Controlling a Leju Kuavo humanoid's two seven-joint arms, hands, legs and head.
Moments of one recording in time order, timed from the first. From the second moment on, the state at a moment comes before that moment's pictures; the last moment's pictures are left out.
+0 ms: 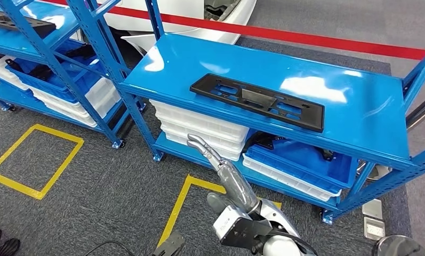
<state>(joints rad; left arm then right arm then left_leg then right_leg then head) -0.15 0.01 -1.13 -0.38 0.81 0.42 -0.52 -0.56 0.01 1.09 -1.53 -0.03 -0.14 -0.21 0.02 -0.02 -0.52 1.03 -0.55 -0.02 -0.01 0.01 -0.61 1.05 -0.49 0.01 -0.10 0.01</state>
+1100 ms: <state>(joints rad) -0.16 0.01 -1.13 -0.38 0.81 0.42 -0.50 -0.56 0.01 1.08 -1.53 0.00 -0.18 -0.19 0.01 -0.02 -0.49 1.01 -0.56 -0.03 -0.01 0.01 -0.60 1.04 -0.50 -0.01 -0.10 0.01</state>
